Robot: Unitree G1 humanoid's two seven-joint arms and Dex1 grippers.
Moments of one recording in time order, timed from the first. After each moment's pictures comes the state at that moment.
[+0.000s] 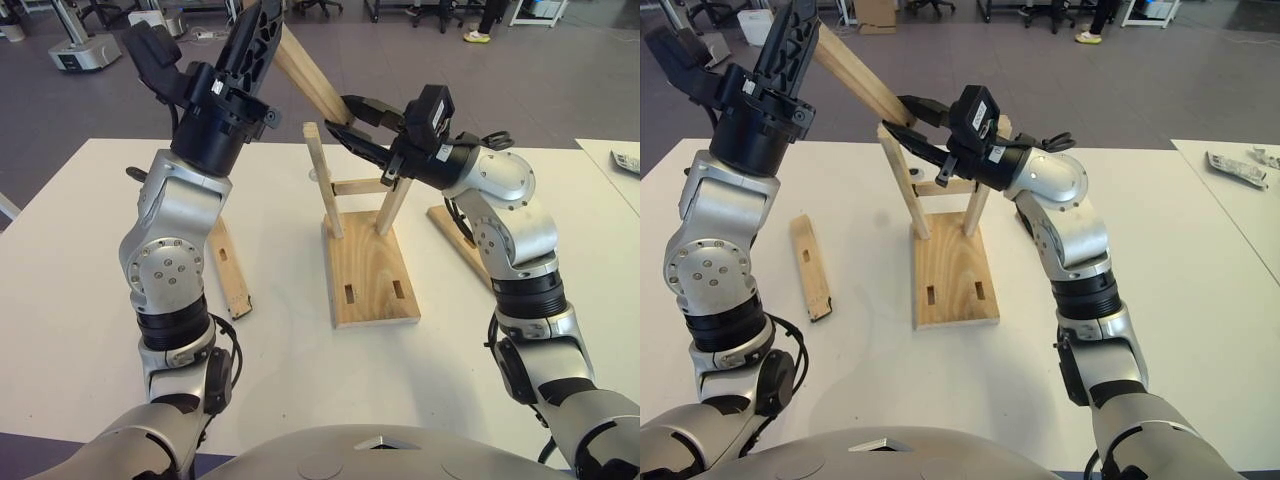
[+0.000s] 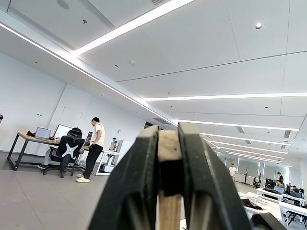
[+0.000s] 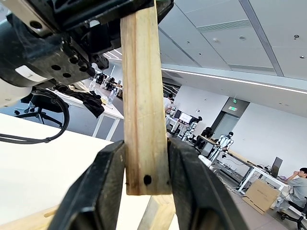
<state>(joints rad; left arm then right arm) -0.56 0.18 0.20 -0.47 -1.02 0.47 -0.18 -0.65 -0.33 0.12 -0.14 0.36 0.19 0.77</state>
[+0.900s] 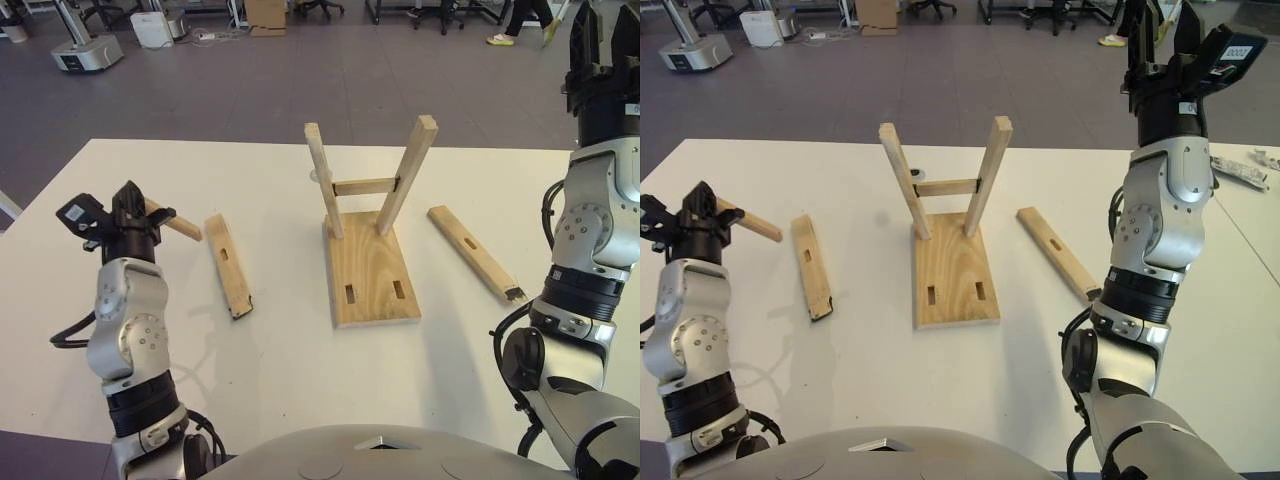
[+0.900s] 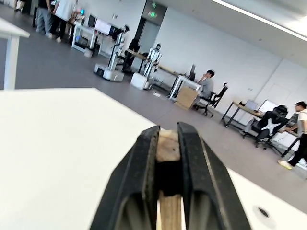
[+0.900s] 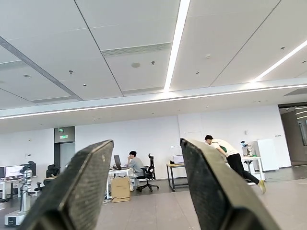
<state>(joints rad) -0.10 0.15 0.45 -0.32 -0.58 0.36 0.21 -0.63 -0.33 -0.42 -0.04 0.38 0.14 0.18</state>
